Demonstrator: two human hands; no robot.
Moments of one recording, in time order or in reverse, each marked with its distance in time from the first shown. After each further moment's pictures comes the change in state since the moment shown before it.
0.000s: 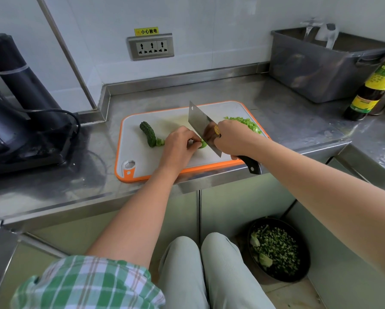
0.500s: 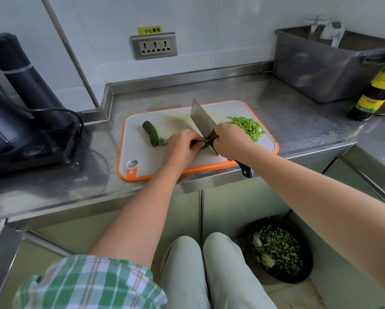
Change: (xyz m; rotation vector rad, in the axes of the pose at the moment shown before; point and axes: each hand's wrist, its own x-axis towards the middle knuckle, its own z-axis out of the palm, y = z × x) left_hand -0.003 0.005 -0.004 0.019 -0.028 -0.005; right_hand 0.017 0.003 0.026 0.019 0.073 0.013
